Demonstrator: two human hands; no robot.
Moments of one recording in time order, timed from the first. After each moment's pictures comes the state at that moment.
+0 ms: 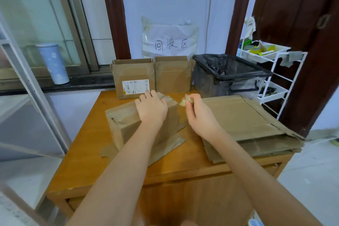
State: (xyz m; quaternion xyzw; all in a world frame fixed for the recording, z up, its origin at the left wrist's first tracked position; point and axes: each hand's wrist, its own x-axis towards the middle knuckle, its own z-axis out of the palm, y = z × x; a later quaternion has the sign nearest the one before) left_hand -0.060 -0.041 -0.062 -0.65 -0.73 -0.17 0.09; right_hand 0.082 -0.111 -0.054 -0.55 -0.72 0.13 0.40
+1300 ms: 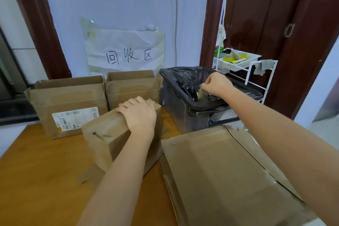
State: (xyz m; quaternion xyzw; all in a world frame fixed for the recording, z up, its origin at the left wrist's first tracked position) left_hand 0.052 0.138 -0.067 -0.63 -0.76 -0.14 0.11; right_hand 0.277 0.156 0.008 -0.76 -0.60 0.05 0.25
